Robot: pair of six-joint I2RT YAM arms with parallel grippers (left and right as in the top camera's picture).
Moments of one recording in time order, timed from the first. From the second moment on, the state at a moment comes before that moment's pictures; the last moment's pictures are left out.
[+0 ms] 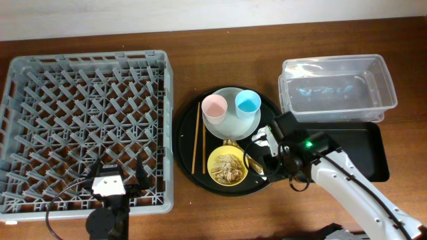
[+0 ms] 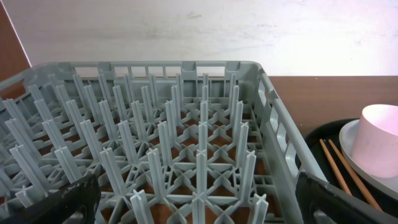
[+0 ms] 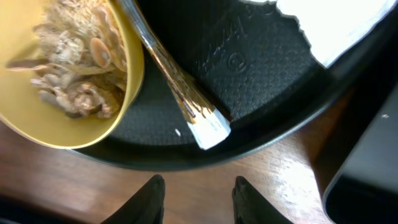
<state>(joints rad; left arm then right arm) 0.00 0.02 0.05 -0.16 -0.06 0.00 0.39 1.30 0.85 -0.95 -0.15 0.21</state>
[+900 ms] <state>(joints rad) 0.00 0.02 0.05 -0.16 -0.06 0.00 0.39 1.46 0.68 -0.59 -0.17 0.22</state>
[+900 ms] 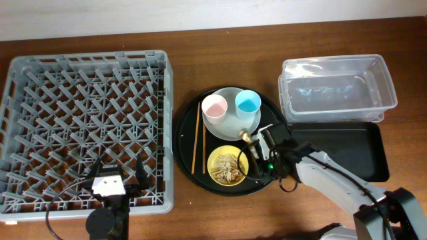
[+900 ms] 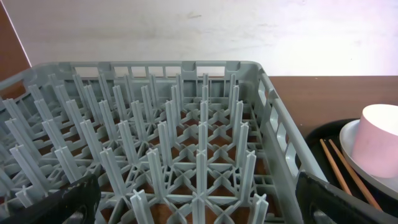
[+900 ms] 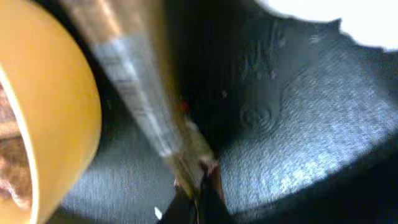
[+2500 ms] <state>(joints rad) 0.00 0.02 0.05 -0.16 -0.06 0.00 -0.18 1.41 1.58 -1.39 -0.46 0.06</state>
